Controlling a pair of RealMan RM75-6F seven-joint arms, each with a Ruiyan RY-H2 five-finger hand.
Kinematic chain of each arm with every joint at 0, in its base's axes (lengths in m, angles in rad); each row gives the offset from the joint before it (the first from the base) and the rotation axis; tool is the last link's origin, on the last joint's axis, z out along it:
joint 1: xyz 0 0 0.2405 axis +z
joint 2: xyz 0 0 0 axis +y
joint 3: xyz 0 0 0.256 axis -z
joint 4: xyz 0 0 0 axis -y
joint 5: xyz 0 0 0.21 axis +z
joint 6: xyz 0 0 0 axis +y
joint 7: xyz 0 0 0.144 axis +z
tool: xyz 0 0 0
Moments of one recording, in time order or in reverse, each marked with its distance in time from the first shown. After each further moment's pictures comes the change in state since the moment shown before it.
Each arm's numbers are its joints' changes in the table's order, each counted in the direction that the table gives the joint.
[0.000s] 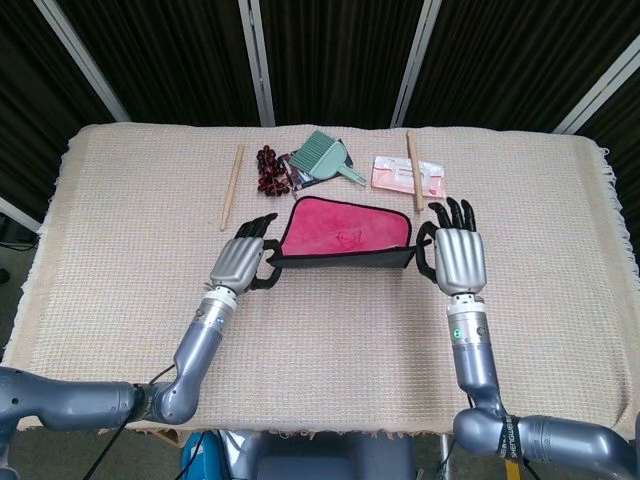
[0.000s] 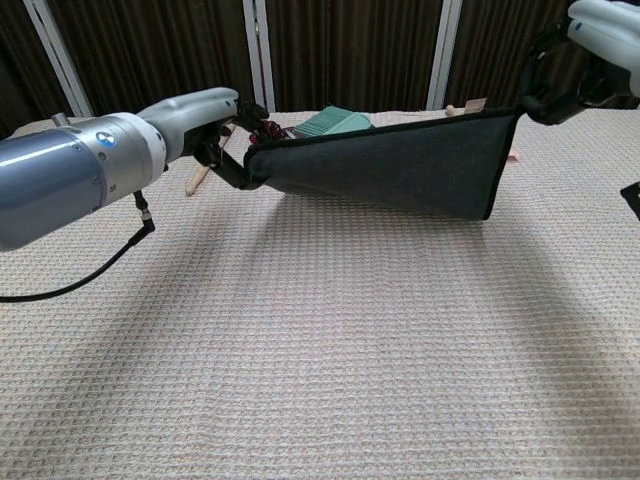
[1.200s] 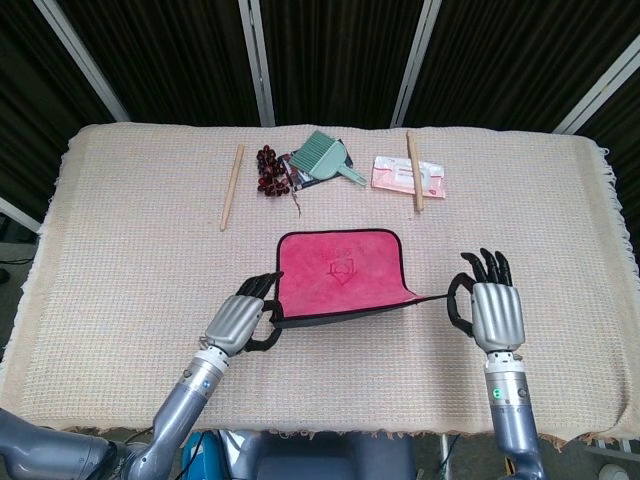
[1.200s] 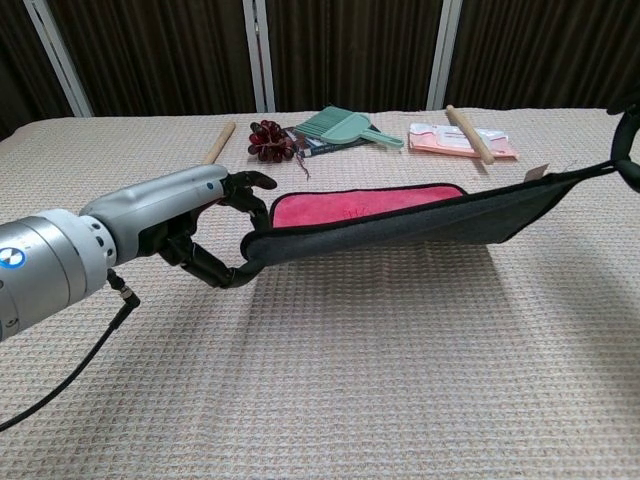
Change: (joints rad) left arm 0.219 -0.005 -0.167 0.246 0.238 0.094 0.073; right arm -0.283 0.065 0.158 0.110 -0.251 0.104 0.094
